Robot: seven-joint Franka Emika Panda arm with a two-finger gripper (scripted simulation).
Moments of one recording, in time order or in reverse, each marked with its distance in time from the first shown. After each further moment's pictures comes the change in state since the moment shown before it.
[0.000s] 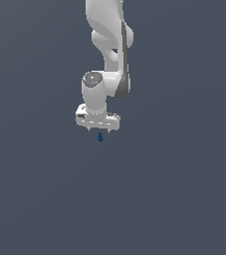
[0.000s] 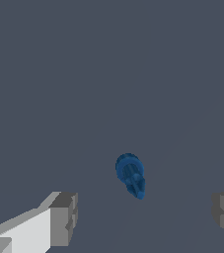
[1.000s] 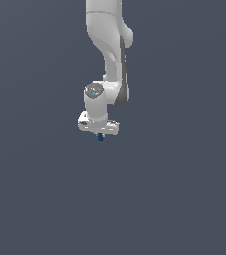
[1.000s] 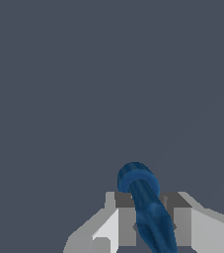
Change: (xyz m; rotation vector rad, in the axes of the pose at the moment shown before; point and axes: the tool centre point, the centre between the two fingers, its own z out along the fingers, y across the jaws) arm -0.001 0.000 0.044 0.000 -0.001 0.002
